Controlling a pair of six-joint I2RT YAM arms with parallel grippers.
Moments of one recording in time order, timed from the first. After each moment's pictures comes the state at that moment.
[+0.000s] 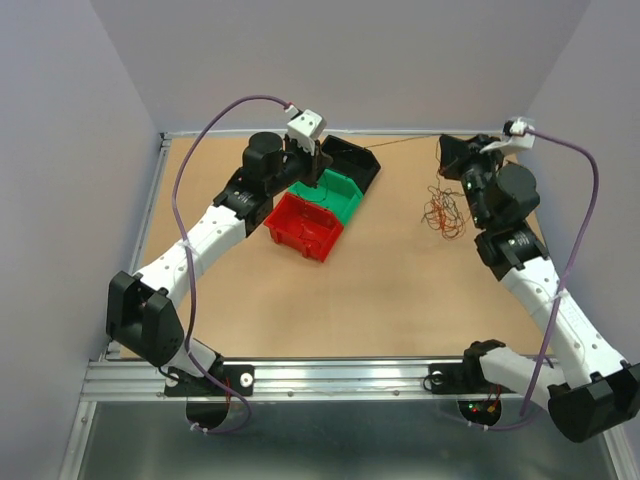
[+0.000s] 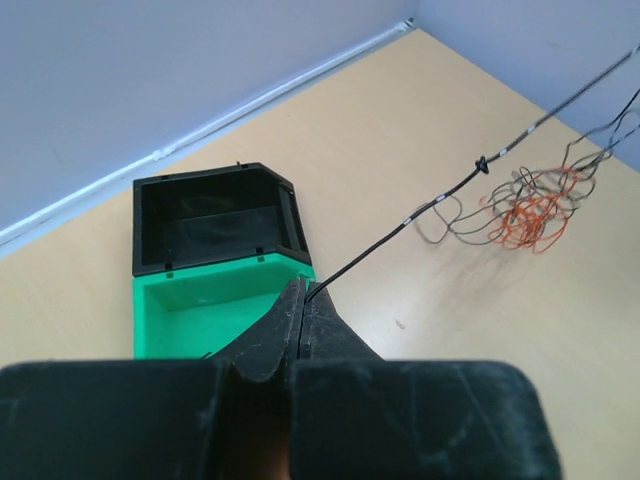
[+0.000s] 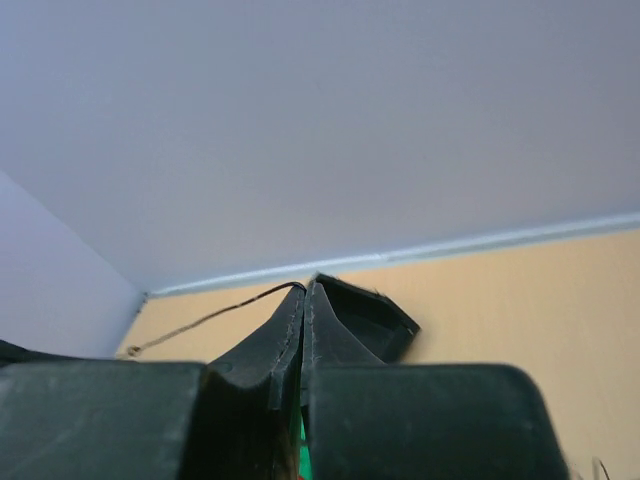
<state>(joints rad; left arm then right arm) -0.53 1.46 1.29 0.03 0.21 -0.04 0.33 1.00 0.97 0.21 0.26 0.38</state>
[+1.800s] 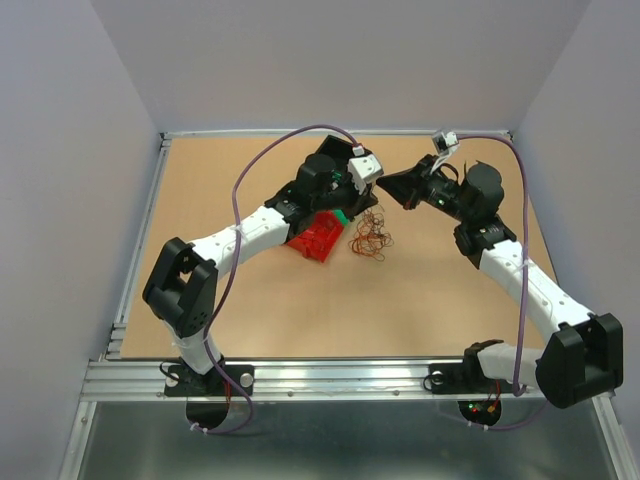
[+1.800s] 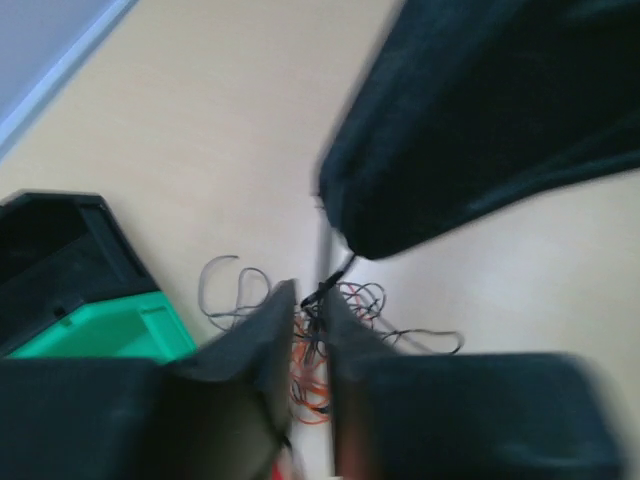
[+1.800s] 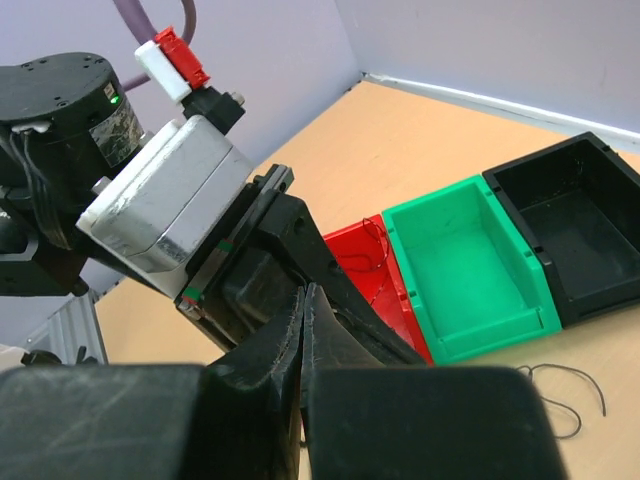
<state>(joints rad) -0.71 1.69 1.29 0.12 0.45 0.15 0.30 1.21 0.91 0.38 -0.64 0.42</state>
